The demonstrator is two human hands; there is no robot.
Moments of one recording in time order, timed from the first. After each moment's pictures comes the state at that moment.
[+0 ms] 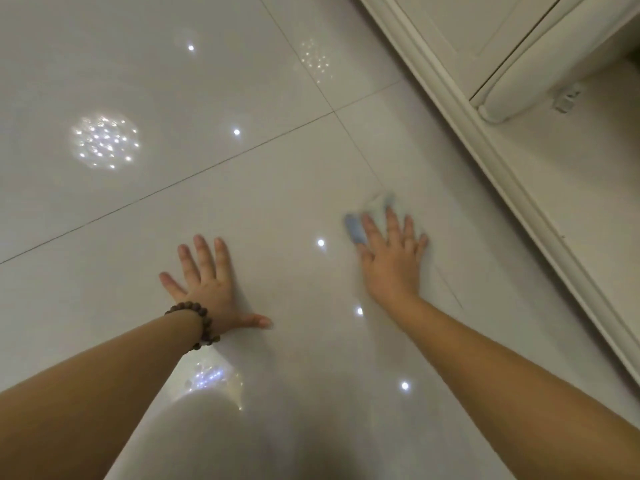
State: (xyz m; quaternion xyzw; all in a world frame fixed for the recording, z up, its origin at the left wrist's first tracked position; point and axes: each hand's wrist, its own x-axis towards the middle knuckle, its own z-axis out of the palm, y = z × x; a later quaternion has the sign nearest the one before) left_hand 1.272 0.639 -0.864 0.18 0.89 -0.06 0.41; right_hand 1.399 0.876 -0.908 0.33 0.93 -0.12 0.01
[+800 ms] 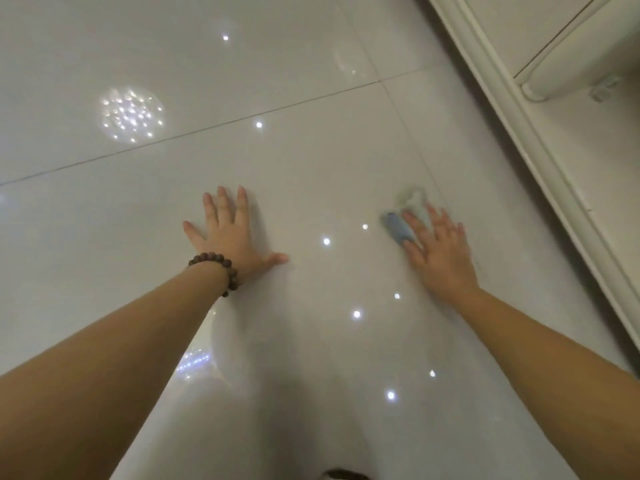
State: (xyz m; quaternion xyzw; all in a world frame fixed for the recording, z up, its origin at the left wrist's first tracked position) left_hand 1.300 0.587 -0.876 0.16 0.94 0.02 0.29; right_hand 1.478 0.885 -0.917 0.20 0.98 -0.07 0.01
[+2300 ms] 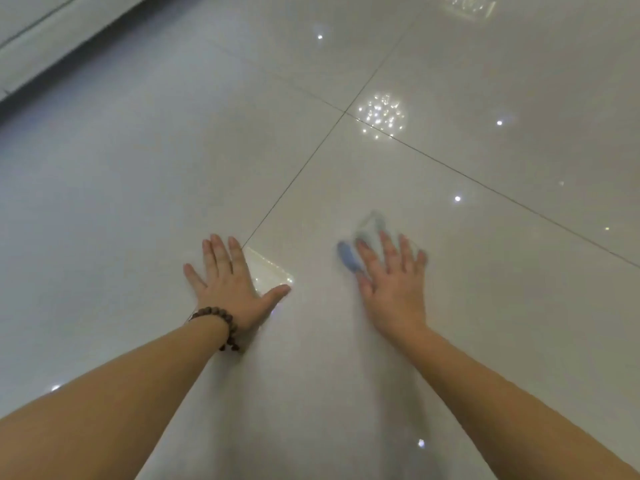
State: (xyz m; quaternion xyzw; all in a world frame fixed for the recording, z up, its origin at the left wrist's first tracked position) left_hand 1.446 0.234 -0.902 -0.32 0.91 0.11 0.24; right_hand 1.332 0.466 -0.927 -0.29 0.95 -0.11 0.00
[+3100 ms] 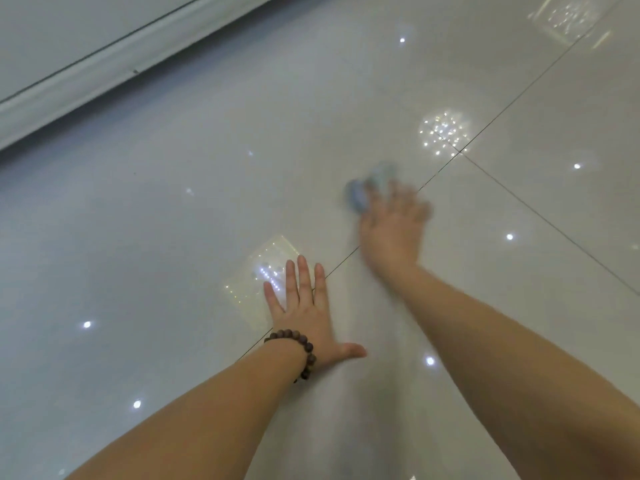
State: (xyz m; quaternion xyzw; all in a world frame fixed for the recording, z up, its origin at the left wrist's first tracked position) left_hand 1.443 0.221 -0.893 -0.29 0.89 0.16 0.32; right_hand 1.266 0.249 -0.915 -0.31 0.95 -0.09 0.07
